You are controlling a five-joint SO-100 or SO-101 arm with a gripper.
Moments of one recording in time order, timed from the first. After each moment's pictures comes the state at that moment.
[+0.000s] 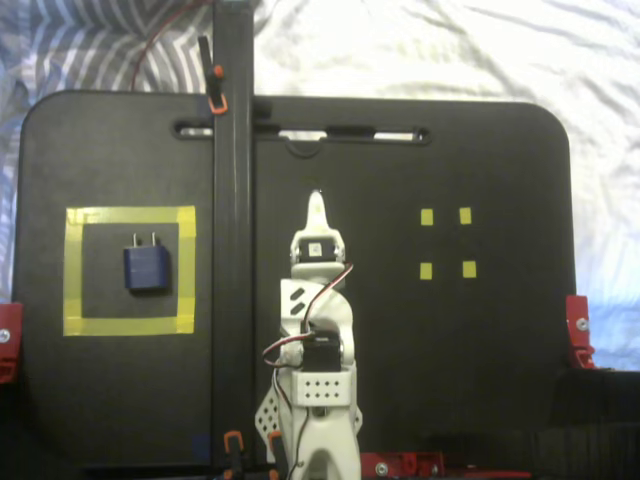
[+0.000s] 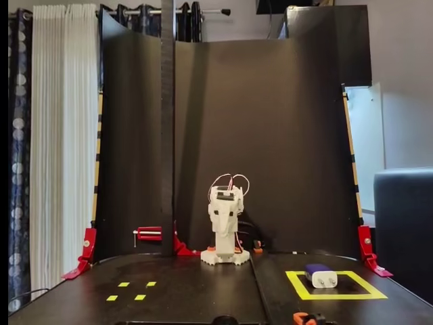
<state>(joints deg) -0.1 189.2 179.7 31.6 -6.3</state>
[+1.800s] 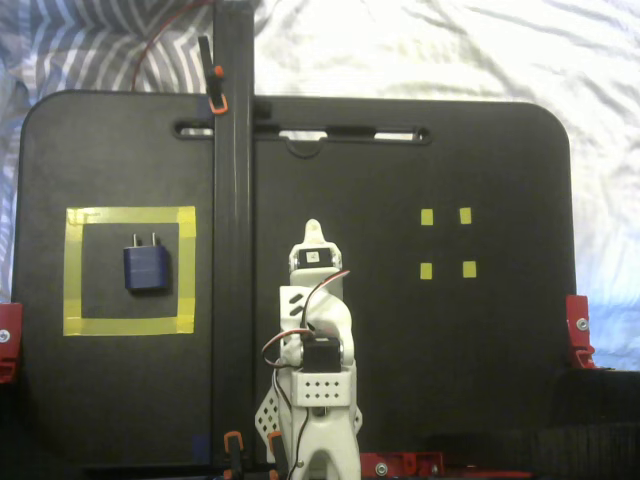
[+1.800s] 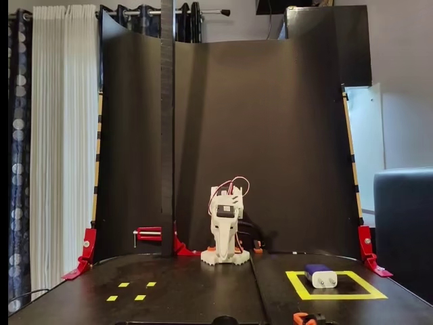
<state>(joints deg) -0.1 189.3 179.7 43.2 -6.3</state>
